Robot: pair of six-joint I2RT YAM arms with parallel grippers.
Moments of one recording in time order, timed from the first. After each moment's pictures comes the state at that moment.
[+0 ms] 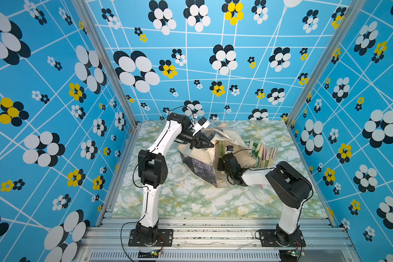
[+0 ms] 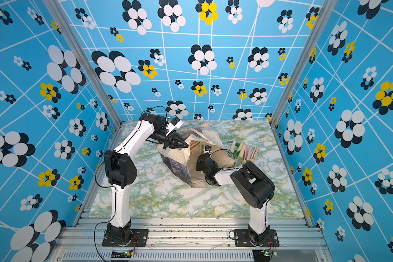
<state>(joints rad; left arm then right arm) -0.31 2.18 2.16 -1.69 1.45 1.28 0.68 1.84 0.82 0.45 0.29 0.53</state>
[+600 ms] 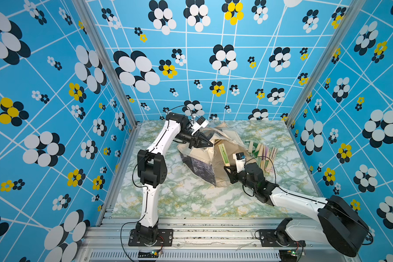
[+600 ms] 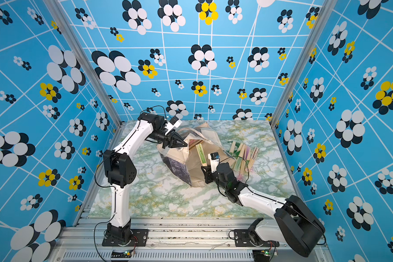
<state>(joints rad) -0.29 2.18 2.16 -1.69 1.45 1.28 0.68 1.22 0.47 0.38 -0.01 0.32</state>
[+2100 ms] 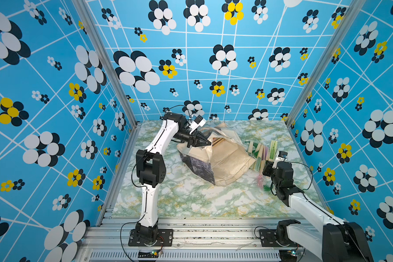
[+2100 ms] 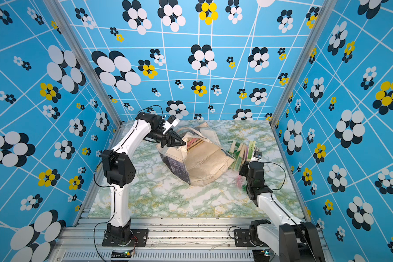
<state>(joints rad) -0.27 2.18 2.16 -1.69 1.46 1.28 0.08 1.16 0.42 0.29 0.15 0.27</state>
